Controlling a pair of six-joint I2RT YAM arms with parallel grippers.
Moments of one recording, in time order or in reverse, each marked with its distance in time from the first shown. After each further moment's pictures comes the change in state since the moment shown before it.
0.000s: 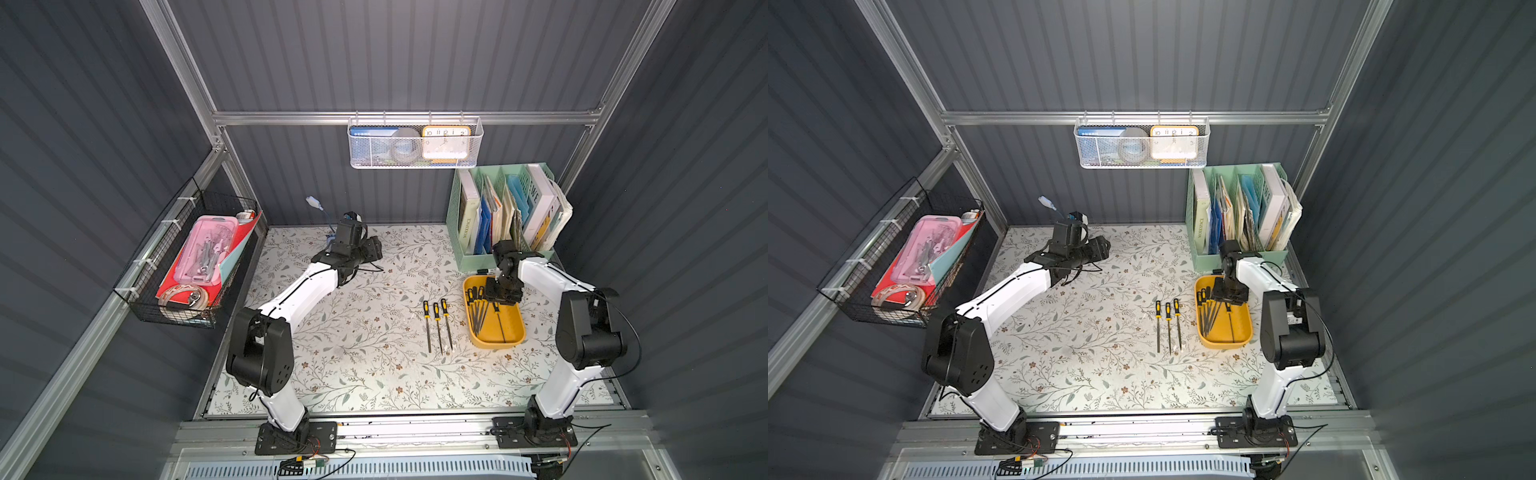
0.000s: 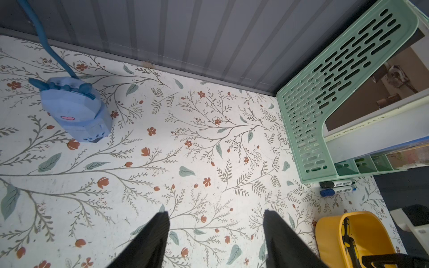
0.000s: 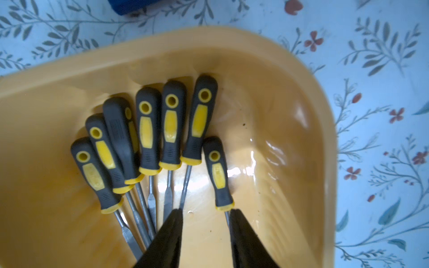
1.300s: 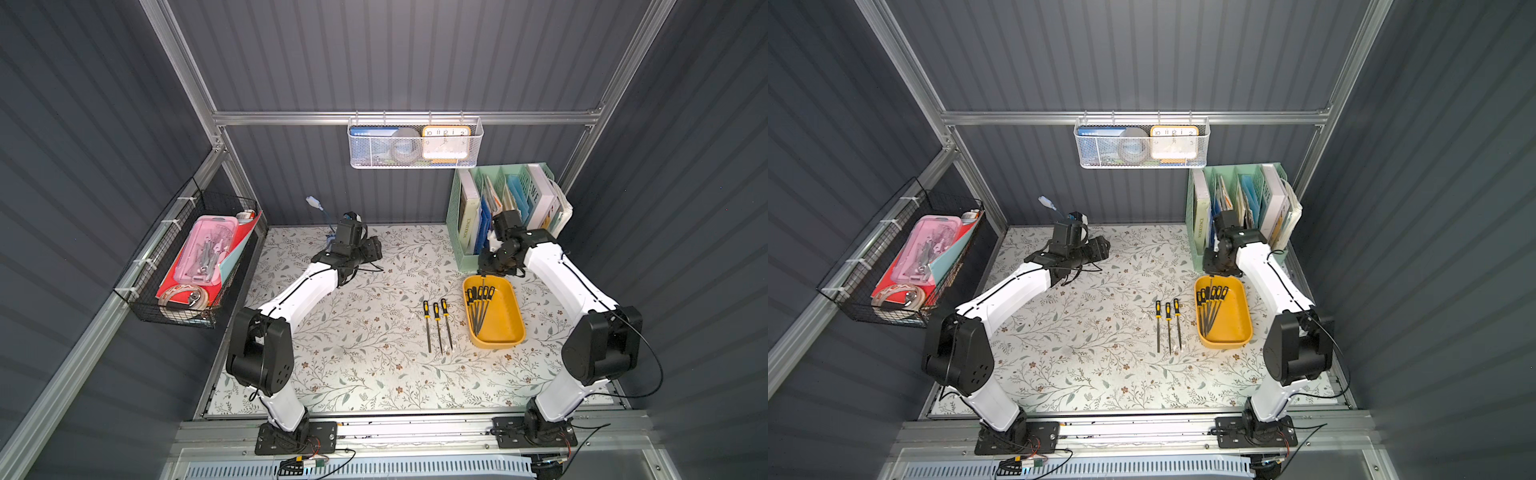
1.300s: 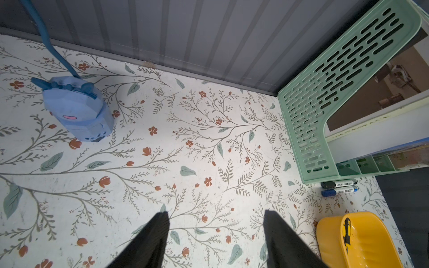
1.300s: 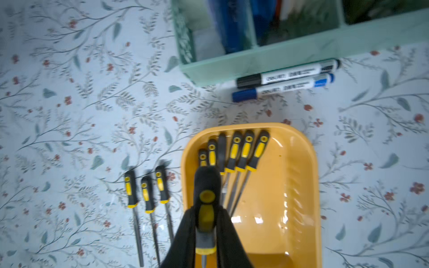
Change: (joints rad) left arm 0.000 0.000 0.000 -0.004 -0.005 0.000; right arm 0.157 -0.119 0.270 -0.095 -0.100 0.018
